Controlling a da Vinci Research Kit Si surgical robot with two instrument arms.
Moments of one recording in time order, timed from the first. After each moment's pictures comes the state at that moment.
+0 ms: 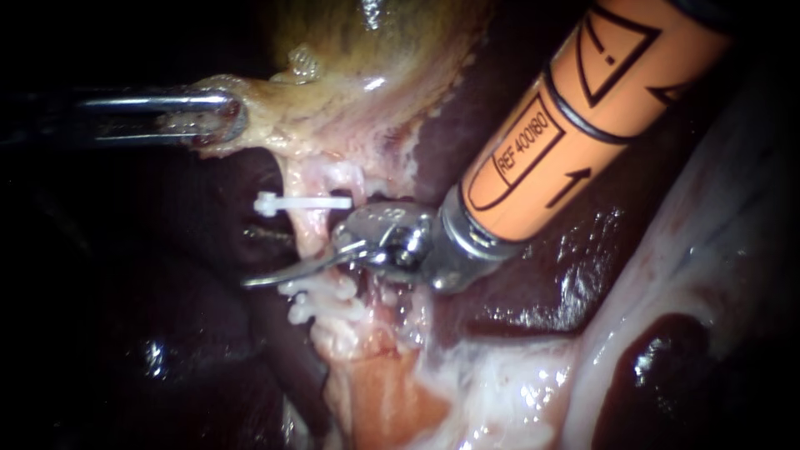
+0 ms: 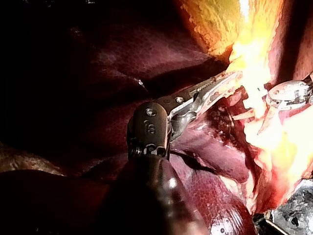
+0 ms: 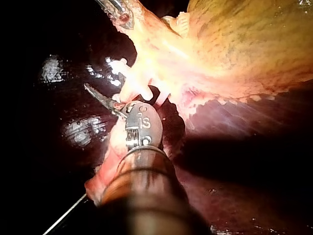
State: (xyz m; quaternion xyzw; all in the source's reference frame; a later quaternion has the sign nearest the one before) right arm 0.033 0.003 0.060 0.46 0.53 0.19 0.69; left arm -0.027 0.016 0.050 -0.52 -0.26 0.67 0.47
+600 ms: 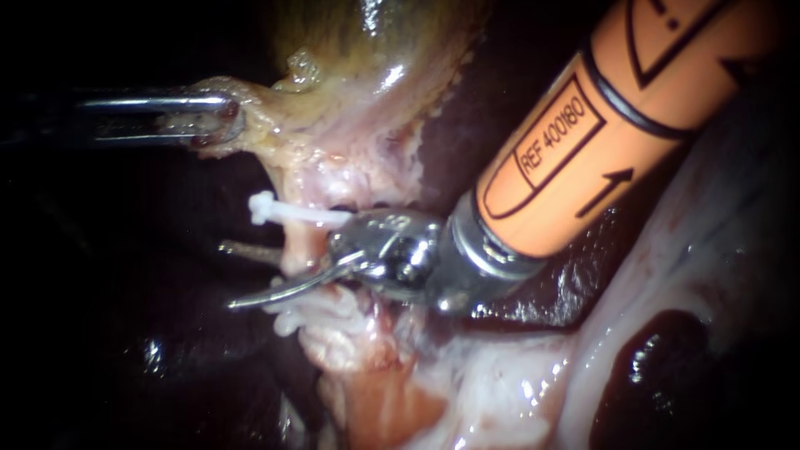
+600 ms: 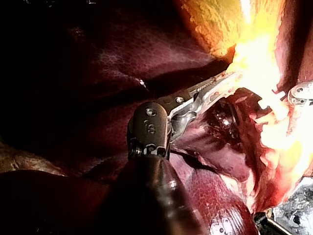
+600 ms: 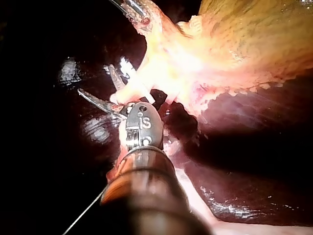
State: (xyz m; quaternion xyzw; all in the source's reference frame) right arm 0.034 0.004 0.054 0.48 0.55 0.18 0.66; left arm -0.027 0.016 0.050 -0.52 -0.26 0.67 0.47
